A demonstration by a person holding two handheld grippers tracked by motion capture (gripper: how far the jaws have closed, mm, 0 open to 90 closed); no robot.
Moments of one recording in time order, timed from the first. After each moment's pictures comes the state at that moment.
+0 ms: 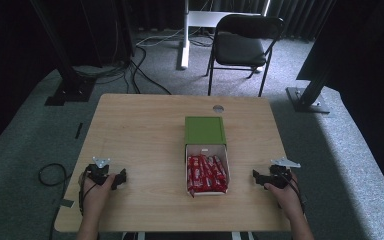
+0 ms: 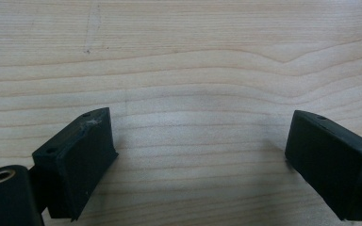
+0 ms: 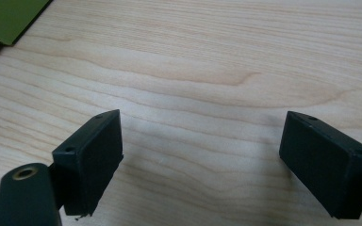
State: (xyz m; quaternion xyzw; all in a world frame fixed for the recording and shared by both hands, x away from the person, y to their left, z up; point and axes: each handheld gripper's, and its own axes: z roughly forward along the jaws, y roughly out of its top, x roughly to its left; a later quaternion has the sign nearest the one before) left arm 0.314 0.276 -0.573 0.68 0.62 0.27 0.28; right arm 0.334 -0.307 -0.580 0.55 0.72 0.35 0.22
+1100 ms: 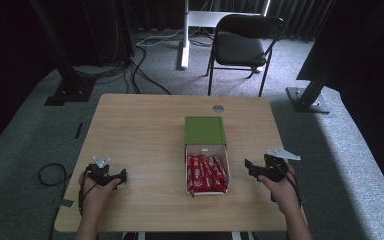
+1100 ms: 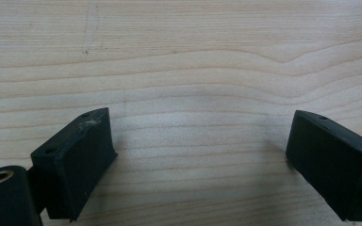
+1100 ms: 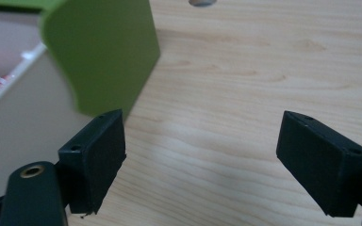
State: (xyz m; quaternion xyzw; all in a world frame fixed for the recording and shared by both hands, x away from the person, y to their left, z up) left arm 0.314 0.276 -0.573 0.68 0.62 0.27 0.28; right arm 0.321 -0.266 -0.508 0.53 0.71 0.41 0.23
